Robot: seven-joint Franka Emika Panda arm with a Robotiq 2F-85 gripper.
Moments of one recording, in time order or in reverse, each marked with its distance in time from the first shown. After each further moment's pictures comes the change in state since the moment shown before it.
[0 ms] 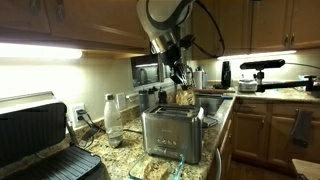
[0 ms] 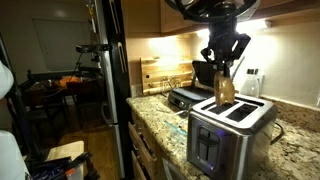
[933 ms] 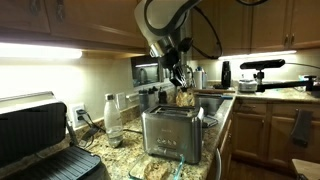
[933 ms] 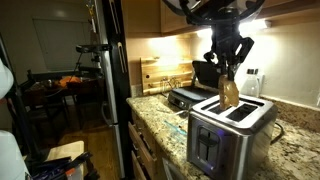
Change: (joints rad) arm 0.000 0.038 -0.001 0.021 -0.034 0.000 0.000
